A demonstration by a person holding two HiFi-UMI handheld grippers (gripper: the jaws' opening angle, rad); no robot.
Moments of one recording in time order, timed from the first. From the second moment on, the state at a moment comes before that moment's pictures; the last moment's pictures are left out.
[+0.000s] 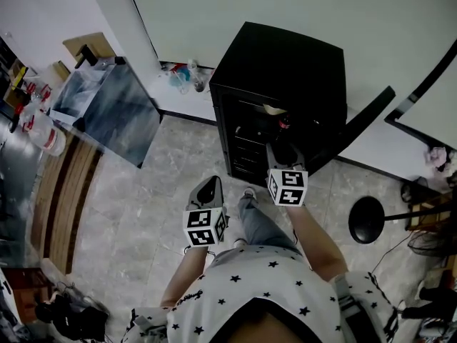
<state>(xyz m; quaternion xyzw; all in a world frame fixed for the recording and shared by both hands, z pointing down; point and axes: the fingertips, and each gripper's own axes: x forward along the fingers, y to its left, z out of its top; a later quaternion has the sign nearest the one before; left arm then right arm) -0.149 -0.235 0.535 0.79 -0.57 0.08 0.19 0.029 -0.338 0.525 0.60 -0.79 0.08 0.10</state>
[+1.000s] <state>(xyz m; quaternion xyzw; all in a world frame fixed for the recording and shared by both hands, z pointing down) -0.153 -0.157 0.529 0.79 -0.58 0.07 0.19 -0.009 -0.199 0.506 0.53 -0.84 0.09 0.10</state>
